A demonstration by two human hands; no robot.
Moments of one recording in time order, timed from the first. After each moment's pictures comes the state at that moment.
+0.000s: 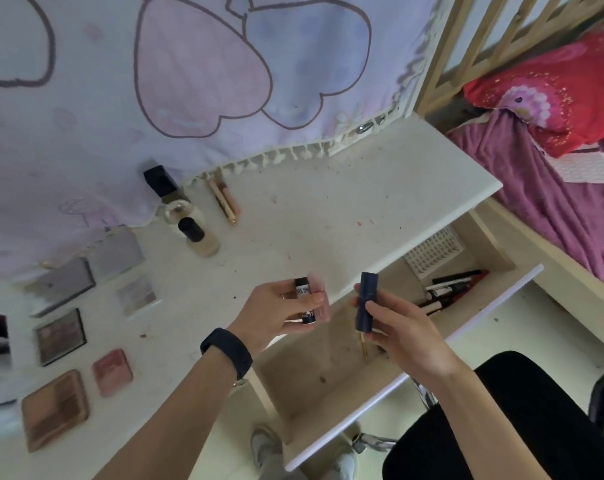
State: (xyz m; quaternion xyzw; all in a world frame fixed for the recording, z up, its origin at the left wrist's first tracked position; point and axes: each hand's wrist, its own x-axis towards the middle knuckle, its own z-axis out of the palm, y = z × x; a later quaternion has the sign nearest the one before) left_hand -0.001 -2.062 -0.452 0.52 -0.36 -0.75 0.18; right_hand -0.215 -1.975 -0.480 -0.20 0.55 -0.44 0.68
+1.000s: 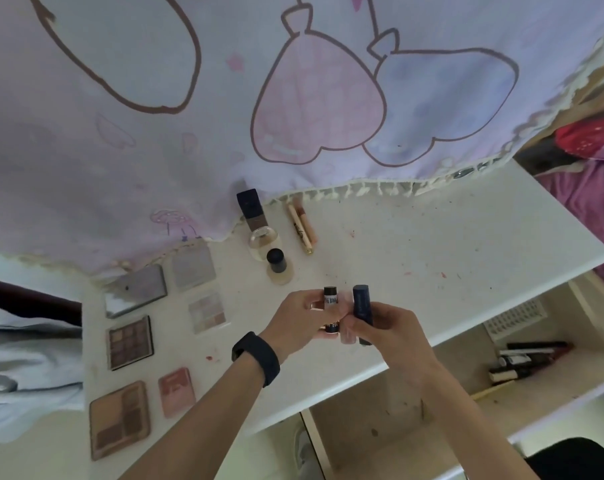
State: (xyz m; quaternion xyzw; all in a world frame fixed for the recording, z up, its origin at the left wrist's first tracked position) left_hand 0.065 -2.128 -0.458 0.54 -0.41 -0.70 0.23; right_hand -0.114 -2.080 -0.475 -0.46 0.58 -0.33 0.59
